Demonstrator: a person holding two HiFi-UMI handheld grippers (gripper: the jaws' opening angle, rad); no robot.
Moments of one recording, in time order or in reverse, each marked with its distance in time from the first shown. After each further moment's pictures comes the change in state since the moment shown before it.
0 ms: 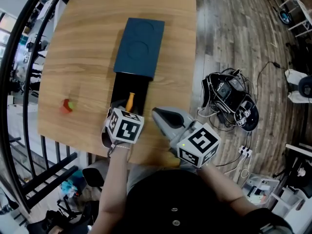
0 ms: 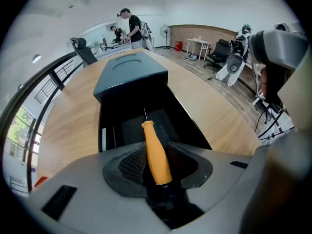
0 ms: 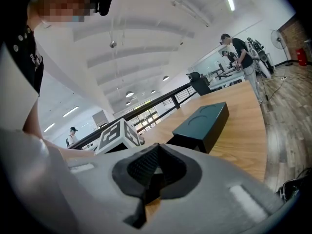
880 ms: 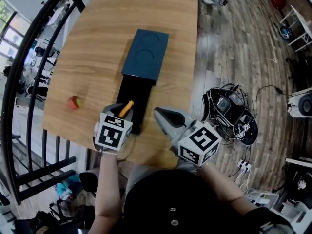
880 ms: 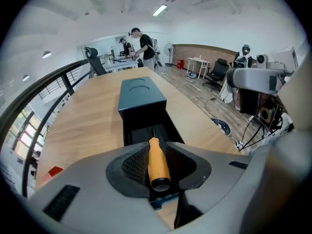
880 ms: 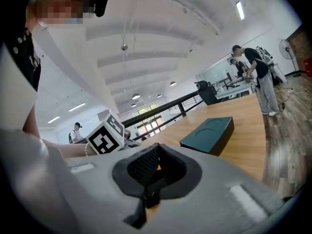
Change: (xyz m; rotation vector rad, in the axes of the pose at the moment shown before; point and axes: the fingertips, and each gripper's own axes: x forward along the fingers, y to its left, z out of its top) left arm -0.086 -0.001 0.009 -0.053 -0.173 -0.029; right arm -0.026 0.026 0.025 -0.095 -0.060 0.037
